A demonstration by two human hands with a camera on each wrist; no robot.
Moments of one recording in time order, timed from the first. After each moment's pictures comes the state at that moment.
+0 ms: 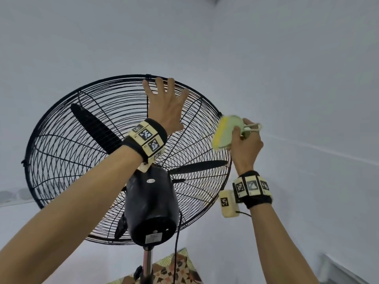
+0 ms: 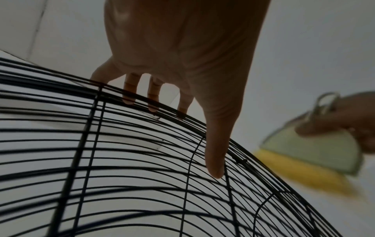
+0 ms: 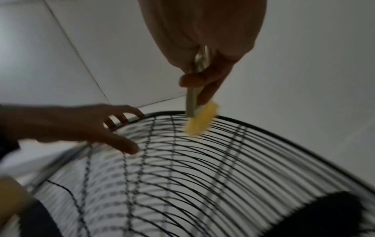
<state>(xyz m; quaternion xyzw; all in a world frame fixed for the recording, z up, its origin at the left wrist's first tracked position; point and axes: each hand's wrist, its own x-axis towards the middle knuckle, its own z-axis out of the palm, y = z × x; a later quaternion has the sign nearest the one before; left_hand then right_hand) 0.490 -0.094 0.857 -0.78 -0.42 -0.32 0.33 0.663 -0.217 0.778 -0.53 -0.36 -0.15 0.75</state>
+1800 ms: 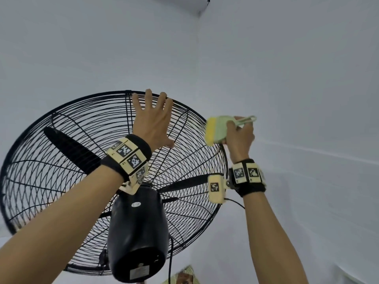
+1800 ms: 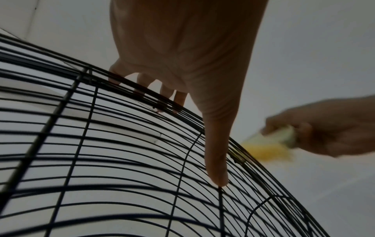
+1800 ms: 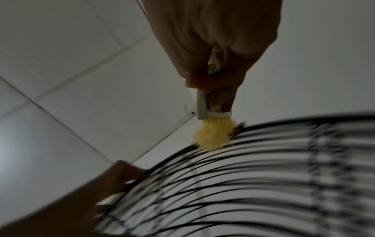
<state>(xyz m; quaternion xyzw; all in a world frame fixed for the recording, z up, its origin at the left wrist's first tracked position) 0.507 -0.081 0.864 -0.81 -0.39 -0.28 0.34 0.712 -0.185 0.824 -0.52 -0.32 -0.05 0.79</state>
